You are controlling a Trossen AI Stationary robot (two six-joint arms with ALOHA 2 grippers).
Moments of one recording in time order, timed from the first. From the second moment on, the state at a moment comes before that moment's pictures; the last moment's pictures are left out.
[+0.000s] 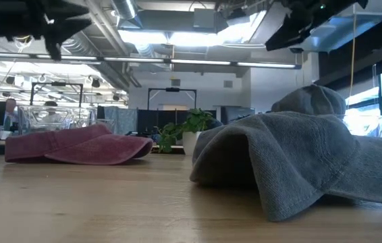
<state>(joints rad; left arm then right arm) -0.17 0.14 0.09 0.38 -0.49 -0.21 -0.52 0.94 0.93 -0.44 -0.01 -0.24</state>
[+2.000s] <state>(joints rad) 0.04 1.56 0.74 -0.78 -0.05 -0.69 -0.51 1.09 0.92 -0.41 0.01 -0.13</state>
